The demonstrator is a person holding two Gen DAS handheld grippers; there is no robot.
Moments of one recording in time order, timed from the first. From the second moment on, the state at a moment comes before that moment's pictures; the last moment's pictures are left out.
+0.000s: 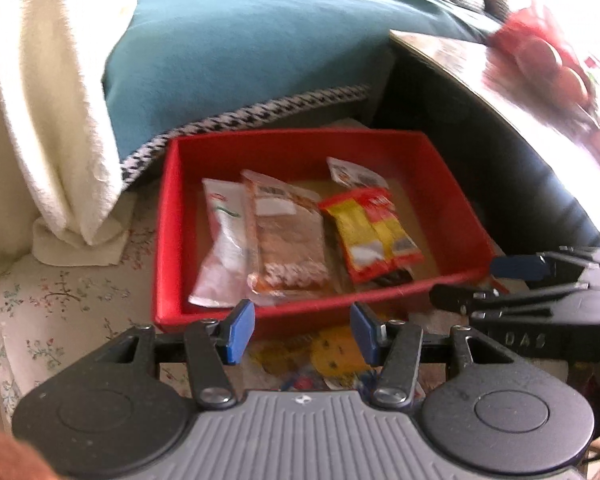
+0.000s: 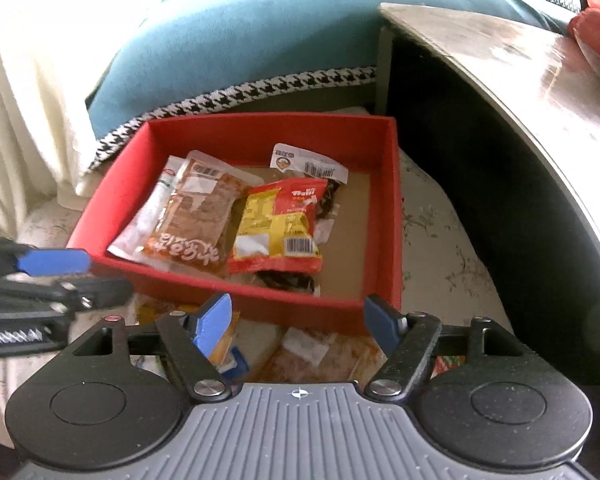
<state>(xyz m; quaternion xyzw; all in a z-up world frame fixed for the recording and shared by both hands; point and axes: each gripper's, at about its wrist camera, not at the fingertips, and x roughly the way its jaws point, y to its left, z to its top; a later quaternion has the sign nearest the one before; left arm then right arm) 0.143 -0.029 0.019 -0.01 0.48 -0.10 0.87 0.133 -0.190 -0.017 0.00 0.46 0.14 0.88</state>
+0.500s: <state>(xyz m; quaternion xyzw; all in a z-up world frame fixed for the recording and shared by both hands) 0.161 -0.061 -0.034 0.04 0.51 -0.19 0.84 0.102 -0.230 -0.024 0.02 0.47 0.13 0.87</state>
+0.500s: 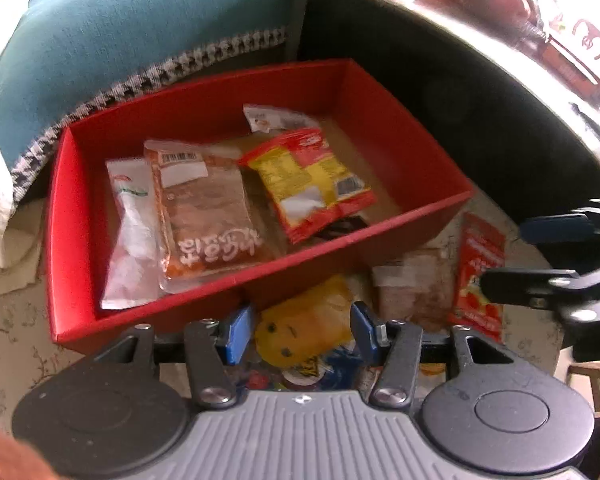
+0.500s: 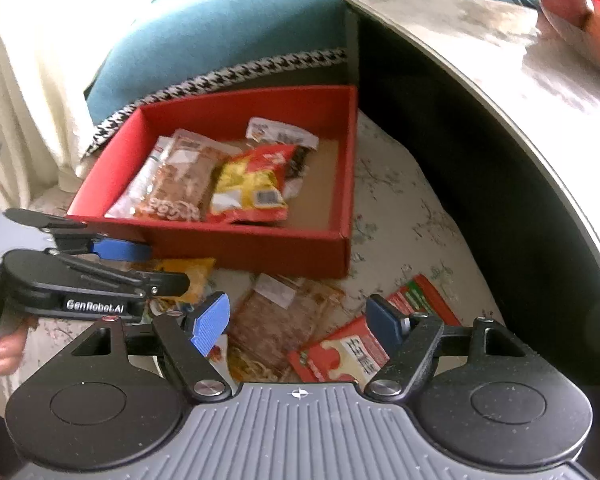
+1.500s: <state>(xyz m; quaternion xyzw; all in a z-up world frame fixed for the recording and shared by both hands) 0.104 -0.059 -0.071 0.10 0.57 -0.19 0.79 0.057 -0.202 -0.043 -0.06 0.50 0.20 0.84</state>
